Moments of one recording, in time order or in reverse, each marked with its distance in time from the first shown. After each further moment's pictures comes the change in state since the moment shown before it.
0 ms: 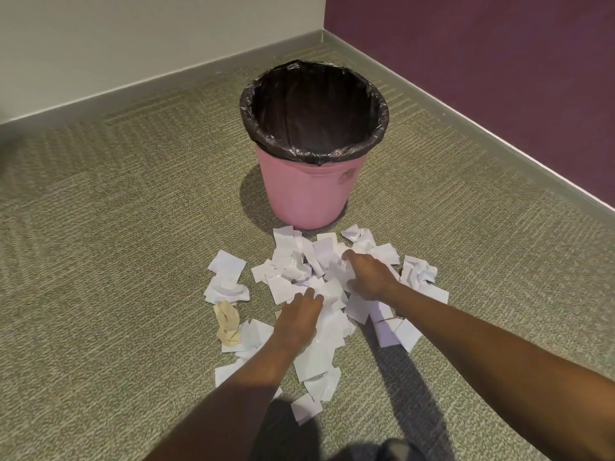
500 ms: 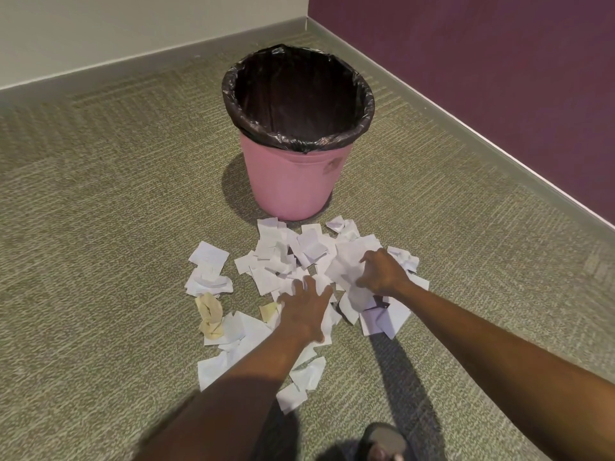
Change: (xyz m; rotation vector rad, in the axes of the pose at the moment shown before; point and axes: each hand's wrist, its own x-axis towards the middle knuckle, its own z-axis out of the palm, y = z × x) left_hand 0.014 0.033 0.006 0.035 -0.187 0.012; right_hand -0.023 0.037 -0.006 0.132 -0.008 0.301
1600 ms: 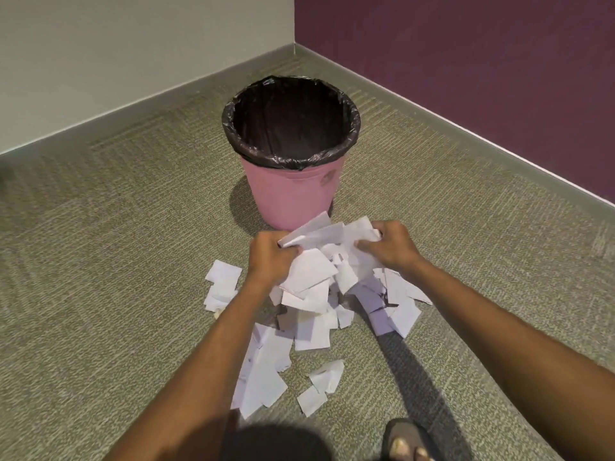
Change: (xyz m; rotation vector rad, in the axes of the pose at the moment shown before) left_hand -0.038 -0.069 -0.118 -1.095 0.633 -0.135; right_hand -0.043 -0.032 -0.062 0.619 0.286 -0.091
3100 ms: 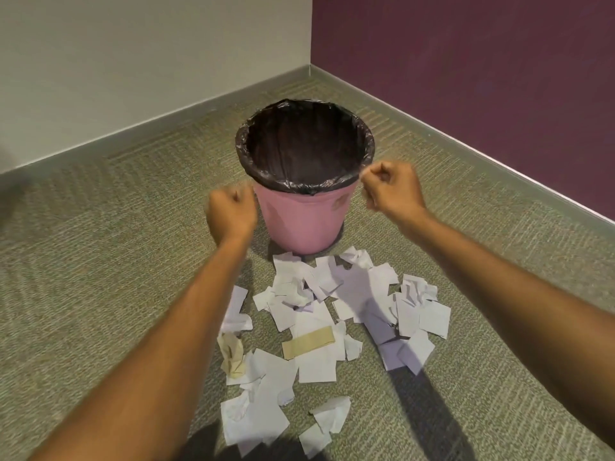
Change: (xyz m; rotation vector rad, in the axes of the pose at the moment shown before) left_hand 0.082 0.043 -0.060 -0.009 0.547 -0.001; right_hand 0.043 -0.110 -0.038 0.230 0.180 -0.301
